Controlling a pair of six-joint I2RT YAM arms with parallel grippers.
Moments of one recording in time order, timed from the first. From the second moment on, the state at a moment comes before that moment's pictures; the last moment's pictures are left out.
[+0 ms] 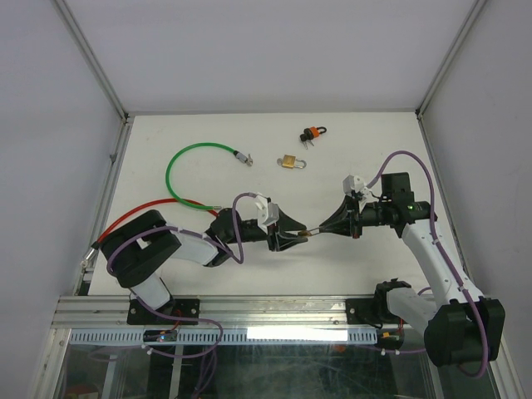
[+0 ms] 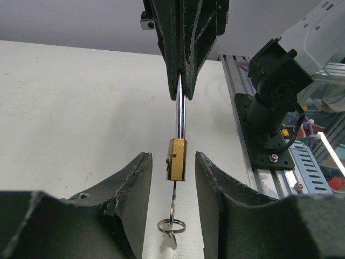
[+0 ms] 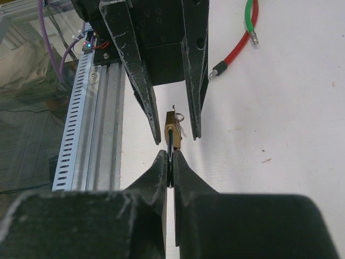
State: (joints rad) left arm -0.92 1.65 0.49 1.31 0.59 -0.16; right arm 0.12 1.01 0.76 -0.75 -1.33 -0.81
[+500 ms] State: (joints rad) left arm -0.92 1.66 0.51 1.28 0.64 -0.16; right arm 0.12 1.01 0.76 -0.77 -1.33 -0.82
